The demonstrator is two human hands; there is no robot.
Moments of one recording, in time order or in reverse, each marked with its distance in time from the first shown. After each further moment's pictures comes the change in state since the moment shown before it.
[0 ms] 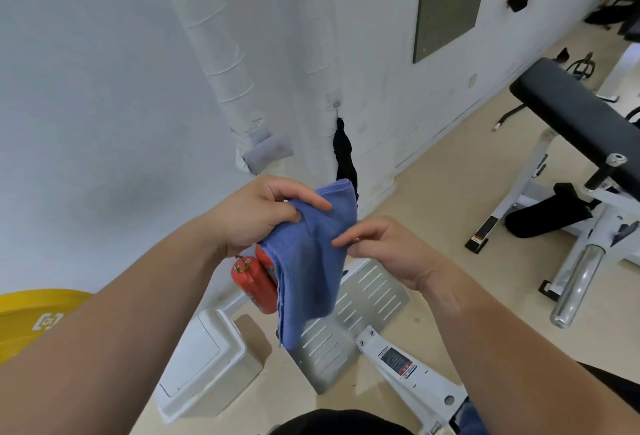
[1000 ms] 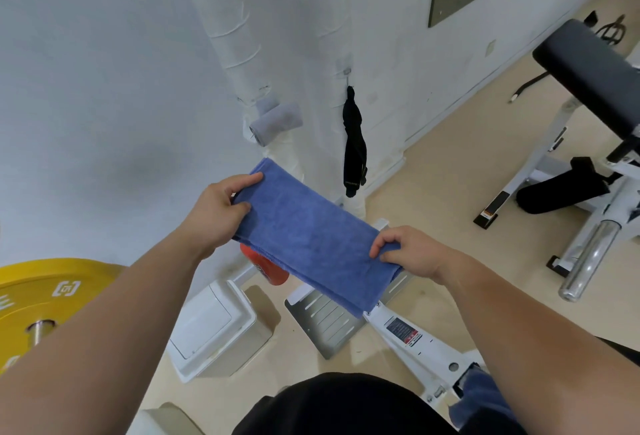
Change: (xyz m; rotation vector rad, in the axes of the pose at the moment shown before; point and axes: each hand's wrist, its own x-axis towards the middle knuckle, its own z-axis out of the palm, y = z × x) left_hand -0.017 -0.107 -0.036 0.089 0.426 -0.222; right_hand -0.004 0.088 -0.029 -0.439 0.011 0.344
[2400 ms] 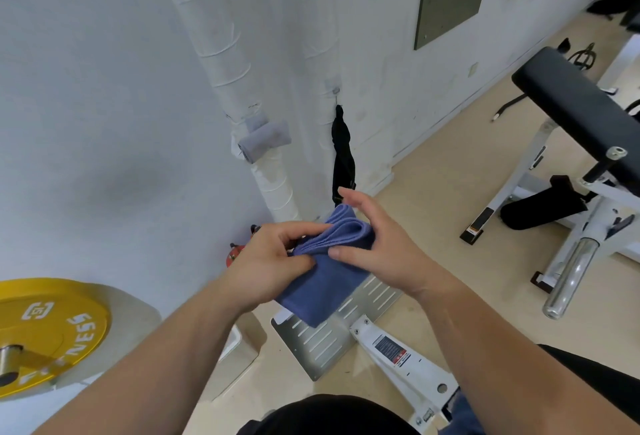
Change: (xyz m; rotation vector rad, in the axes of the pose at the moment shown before) left_hand -0.053 0.052 0.067 -0.142 -0.351 0.202; right_hand -0.037 -0.093 0.004 0.141 0.206 -0.368
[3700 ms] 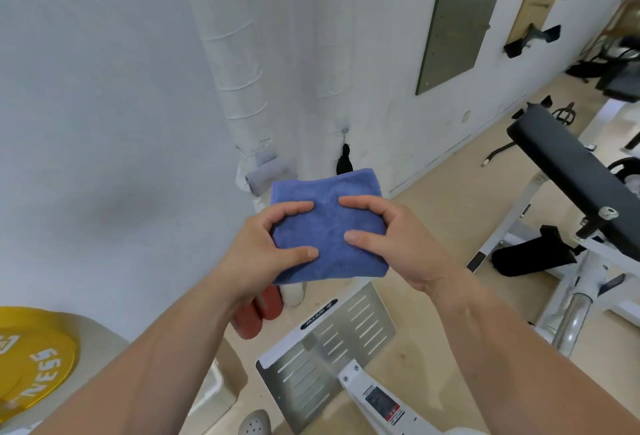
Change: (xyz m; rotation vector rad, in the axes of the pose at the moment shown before) left_hand 0.048 0.008 -0.063 -0.123 0.251 0.033; right_hand 0.074 -0.051 -0.018 0.090 0.023 0.028
